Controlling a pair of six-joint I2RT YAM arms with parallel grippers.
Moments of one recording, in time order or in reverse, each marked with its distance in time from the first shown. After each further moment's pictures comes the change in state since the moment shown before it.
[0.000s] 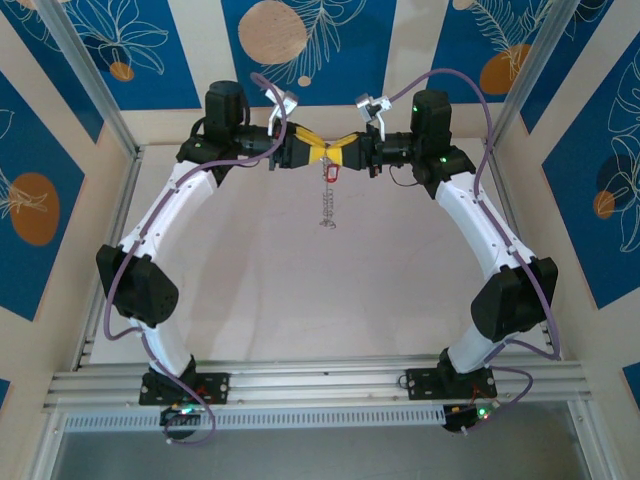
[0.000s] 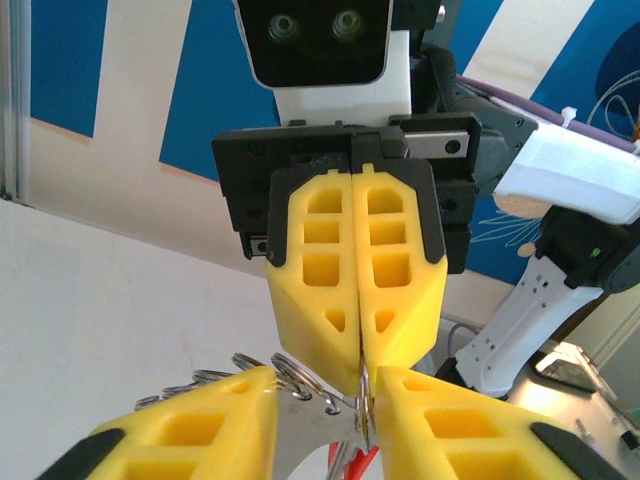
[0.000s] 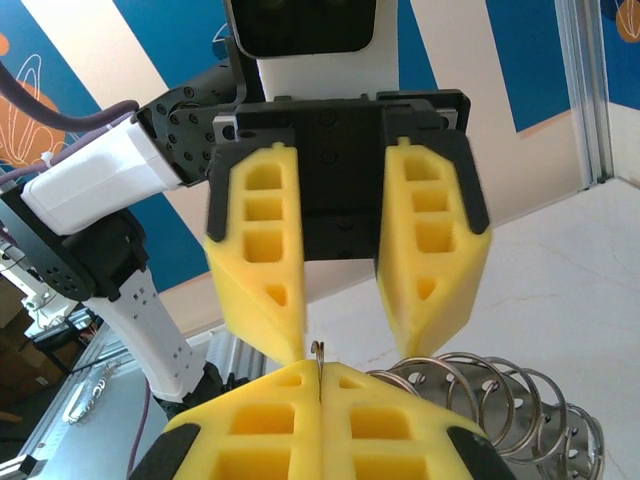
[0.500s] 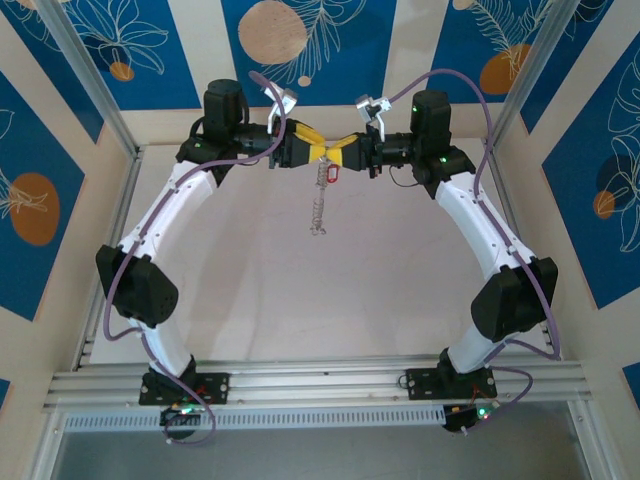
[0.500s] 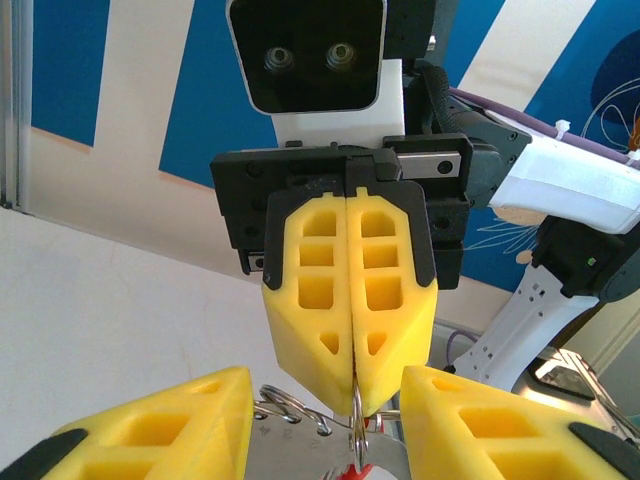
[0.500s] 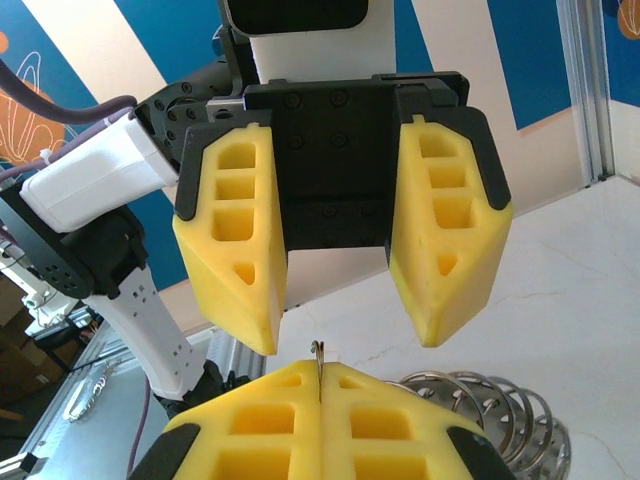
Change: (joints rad) left arm 0.000 -0.003 0.000 0.044 0.000 -0.041; right arm 0.000 0.000 0.000 -0.015 -0.001 -0.013
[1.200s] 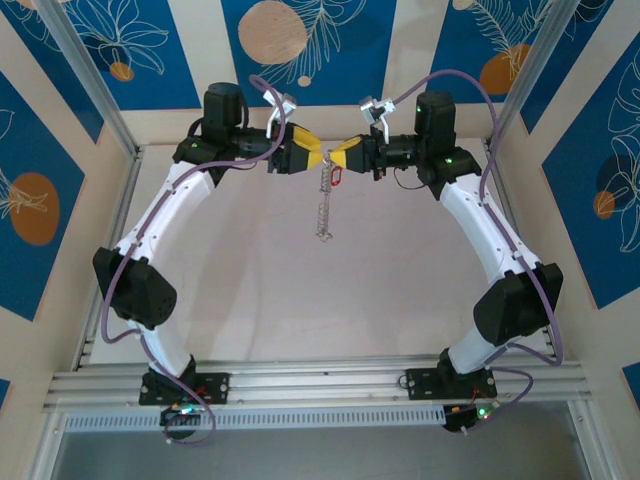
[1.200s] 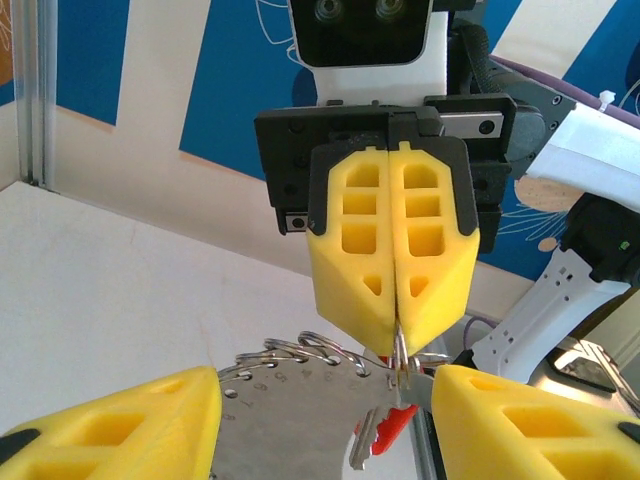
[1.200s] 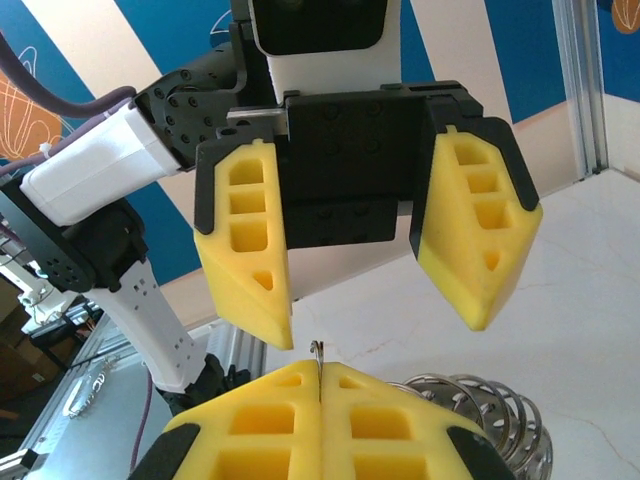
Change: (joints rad) left arm 0.011 -0.014 0.000 -0.121 -0.039 0.101; right arm -0.014 -0.027 0.000 -0.070 0.003 -0.040
